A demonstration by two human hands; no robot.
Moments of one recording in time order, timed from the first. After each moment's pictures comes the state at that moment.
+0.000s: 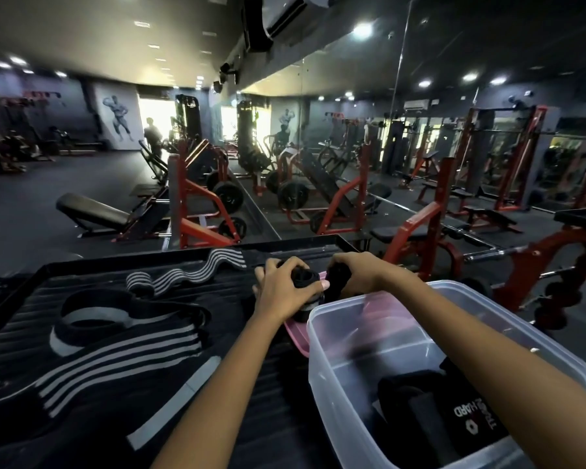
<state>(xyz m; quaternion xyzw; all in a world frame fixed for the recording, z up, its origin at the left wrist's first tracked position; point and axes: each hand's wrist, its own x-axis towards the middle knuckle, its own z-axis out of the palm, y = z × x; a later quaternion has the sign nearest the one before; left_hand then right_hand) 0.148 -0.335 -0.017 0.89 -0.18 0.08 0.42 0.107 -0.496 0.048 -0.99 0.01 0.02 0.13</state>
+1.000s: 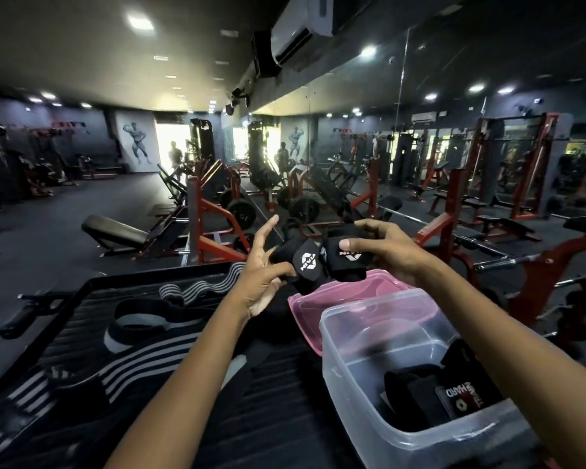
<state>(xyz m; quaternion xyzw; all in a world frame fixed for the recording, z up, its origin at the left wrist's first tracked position) 0.114 -0.269 0.048 0.53 -0.30 -0.10 0.79 0.061 -0.496 0.092 -0.76 -0.06 -0.09 0.64</state>
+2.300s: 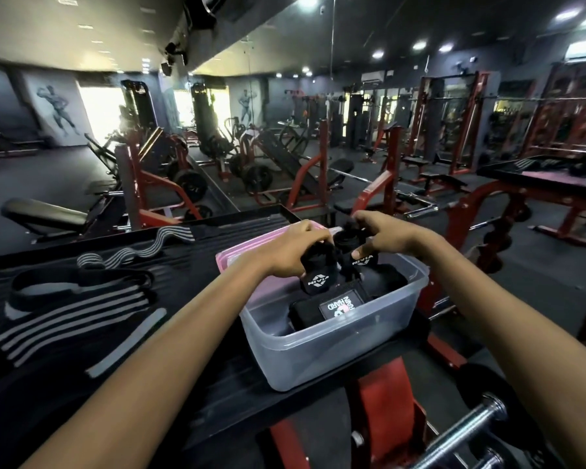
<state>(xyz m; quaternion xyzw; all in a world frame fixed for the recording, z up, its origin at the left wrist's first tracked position) 0.033 -0.403 0.048 0.83 -0.54 0.00 0.16 -0.040 -0.607 0.060 -0.94 0.06 -0.03 0.34</state>
